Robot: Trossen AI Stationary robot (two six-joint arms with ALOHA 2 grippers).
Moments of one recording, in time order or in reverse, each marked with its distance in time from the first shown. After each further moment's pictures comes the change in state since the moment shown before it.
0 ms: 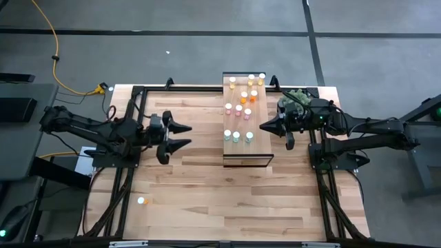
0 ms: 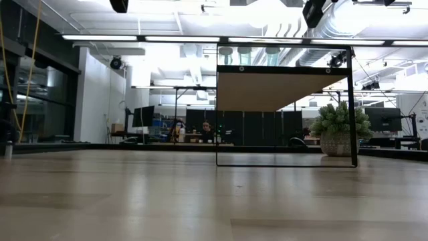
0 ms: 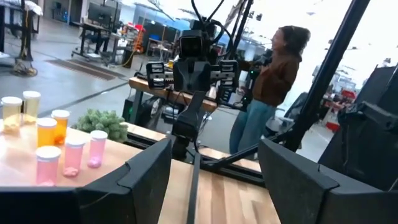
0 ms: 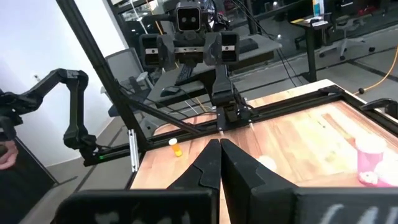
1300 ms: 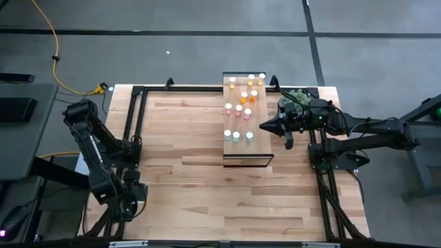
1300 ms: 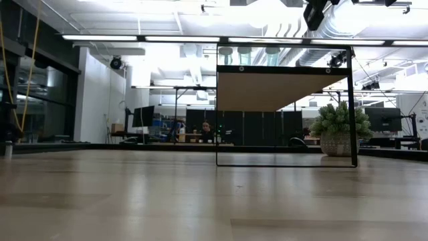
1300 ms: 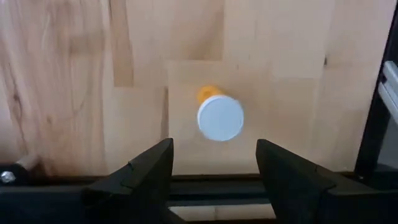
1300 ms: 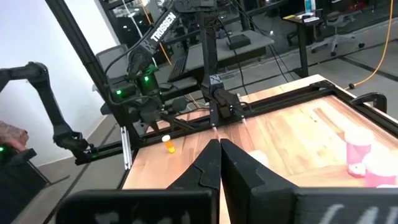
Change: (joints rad) left arm -0.927 0.493 0.217 -1.256 0.244 -0.900; right arm 0.000 0.000 0.000 -0.025 0.026 -0.004
